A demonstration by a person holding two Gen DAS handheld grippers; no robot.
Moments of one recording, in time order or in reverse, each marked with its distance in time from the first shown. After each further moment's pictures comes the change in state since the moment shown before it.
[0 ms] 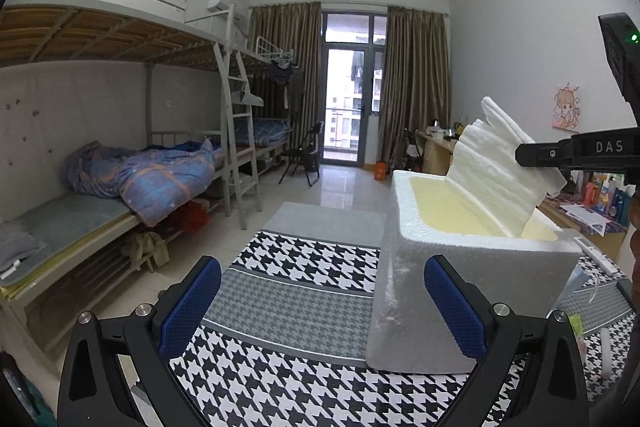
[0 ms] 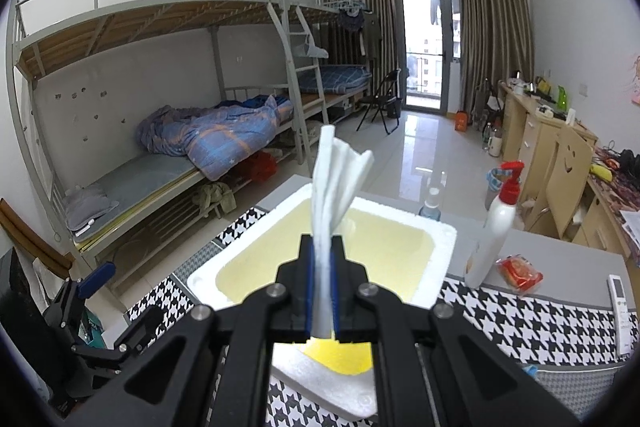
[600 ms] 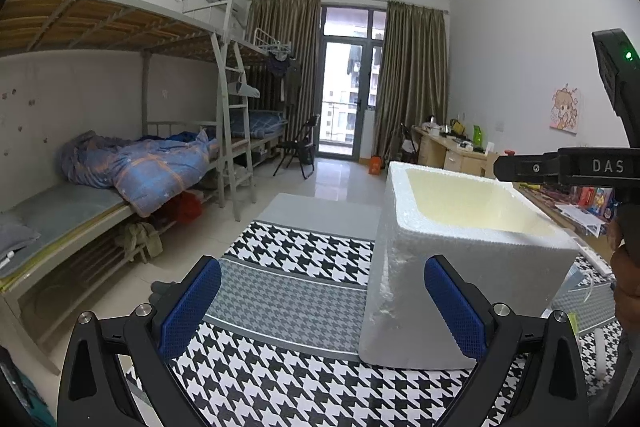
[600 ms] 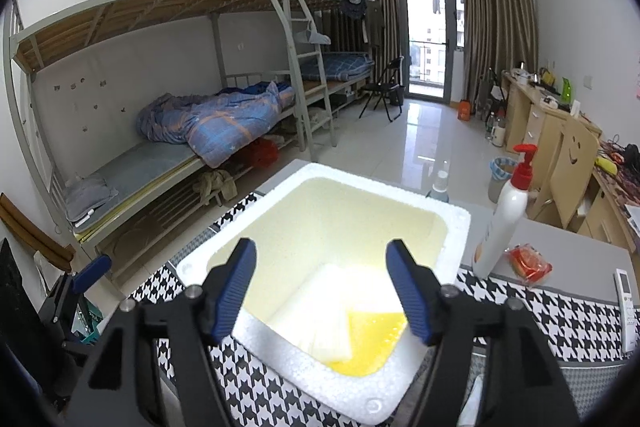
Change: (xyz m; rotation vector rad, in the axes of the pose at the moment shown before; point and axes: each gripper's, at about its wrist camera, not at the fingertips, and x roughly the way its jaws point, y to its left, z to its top) left arm 0.000 -0.002 -0.003 -0.013 0.034 -0.022; right arm 0.006 0.007 -0.004 -0.006 0.048 0.011
